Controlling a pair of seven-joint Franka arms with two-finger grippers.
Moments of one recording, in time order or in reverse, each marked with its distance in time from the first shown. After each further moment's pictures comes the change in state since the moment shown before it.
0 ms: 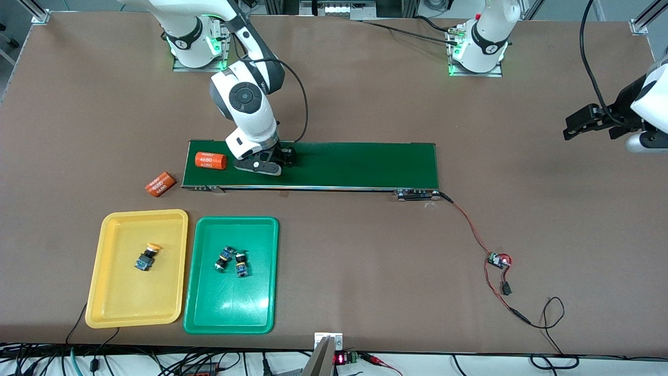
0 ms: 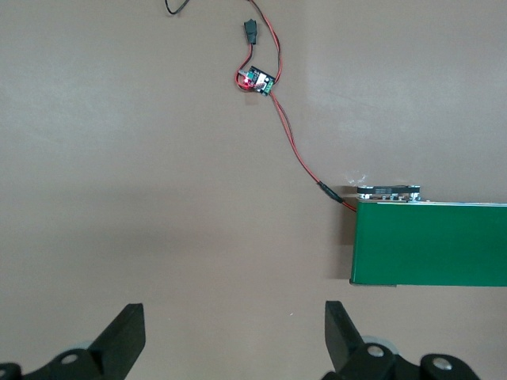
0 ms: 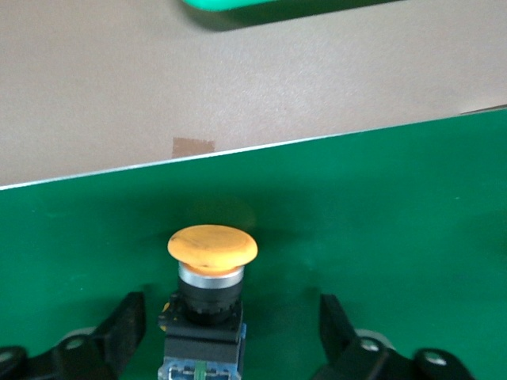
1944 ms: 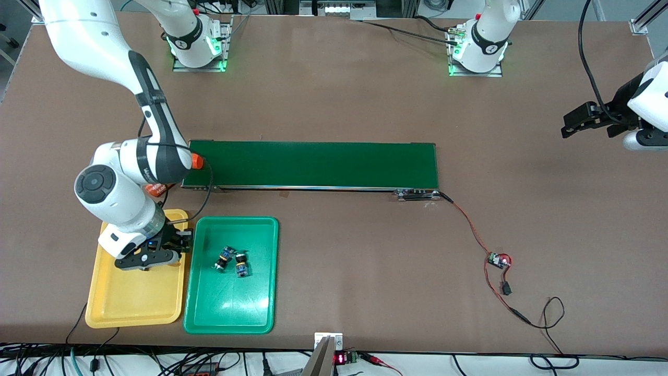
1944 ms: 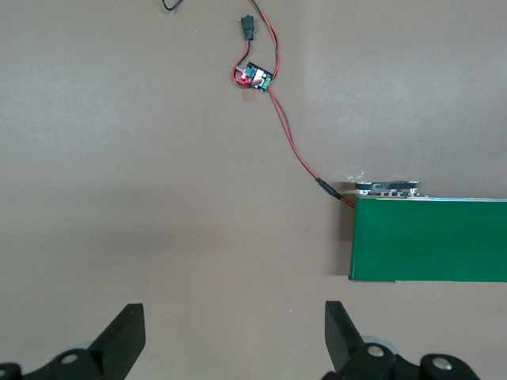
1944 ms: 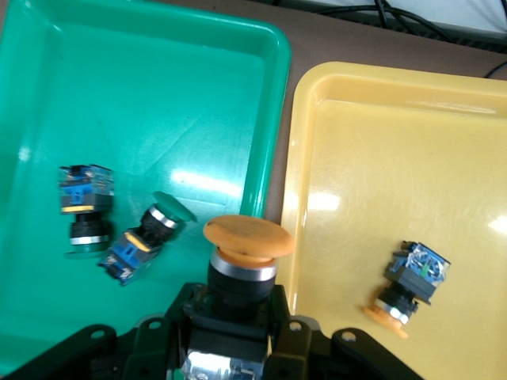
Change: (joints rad) left arm -0.001 -0.002 -0.006 -0.007 0.000 -0.005 -0.001; right arm -0.455 0.286 -0.026 0.586 0.000 -0.099 -0.826
